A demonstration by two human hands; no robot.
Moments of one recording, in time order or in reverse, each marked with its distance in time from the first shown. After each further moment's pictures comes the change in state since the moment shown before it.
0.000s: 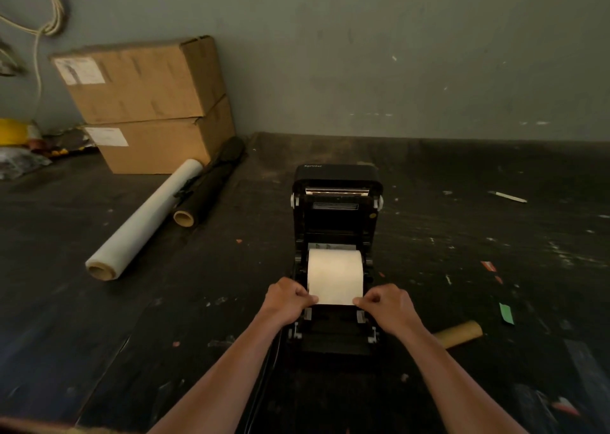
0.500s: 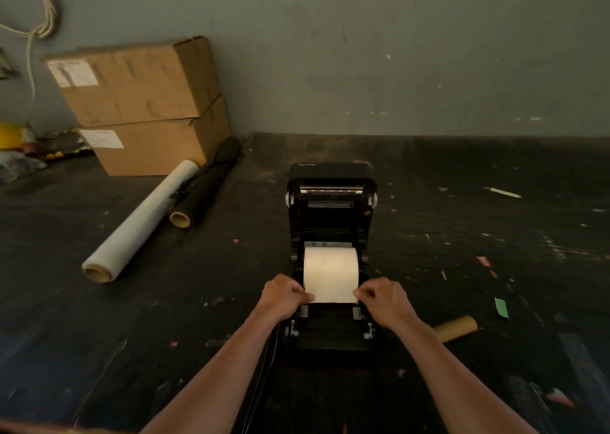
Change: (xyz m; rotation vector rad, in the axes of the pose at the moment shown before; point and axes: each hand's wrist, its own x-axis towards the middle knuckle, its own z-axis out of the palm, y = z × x) left_hand 0.004 0.003 -0.001 0.040 -0.011 -0.008; right_hand 0.001 -0.002 -0.003 -0.072 0.009 -0.073
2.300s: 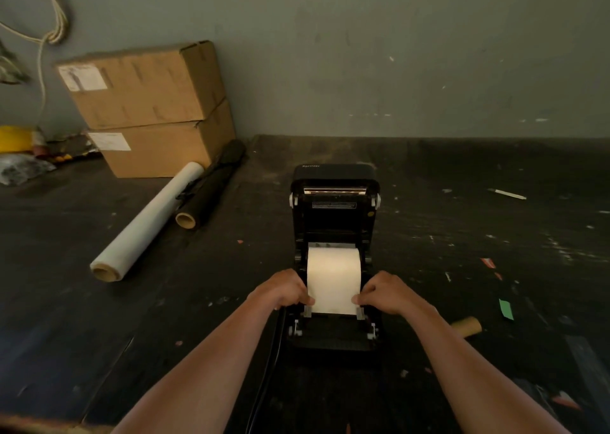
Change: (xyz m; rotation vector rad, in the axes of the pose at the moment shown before) left_hand 0.019 0.011 -0.018 0.207 -0.254 -0.043; right_hand 0.011 -0.011 -0.024 -0.059 -0.252 0.011
